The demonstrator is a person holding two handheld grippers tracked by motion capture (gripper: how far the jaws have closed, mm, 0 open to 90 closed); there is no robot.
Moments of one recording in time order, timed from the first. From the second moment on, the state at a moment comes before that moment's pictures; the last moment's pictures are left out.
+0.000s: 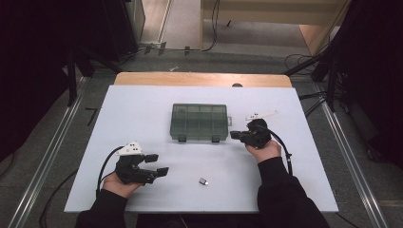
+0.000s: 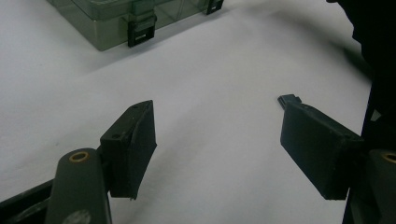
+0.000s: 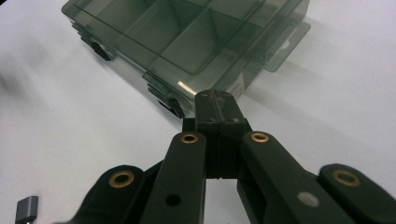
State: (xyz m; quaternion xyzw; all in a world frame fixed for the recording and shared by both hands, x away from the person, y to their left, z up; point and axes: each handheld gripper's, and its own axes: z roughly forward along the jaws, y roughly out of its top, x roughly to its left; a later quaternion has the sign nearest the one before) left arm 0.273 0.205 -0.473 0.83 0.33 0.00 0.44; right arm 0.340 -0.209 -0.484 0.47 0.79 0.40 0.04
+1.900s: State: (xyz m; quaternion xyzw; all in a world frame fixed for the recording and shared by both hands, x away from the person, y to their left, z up) left arm 0.274 0.207 -0.474 0.83 0.34 0.00 0.44; right arm 0.340 -0.202 -0.495 0.46 0.79 0.40 0.03
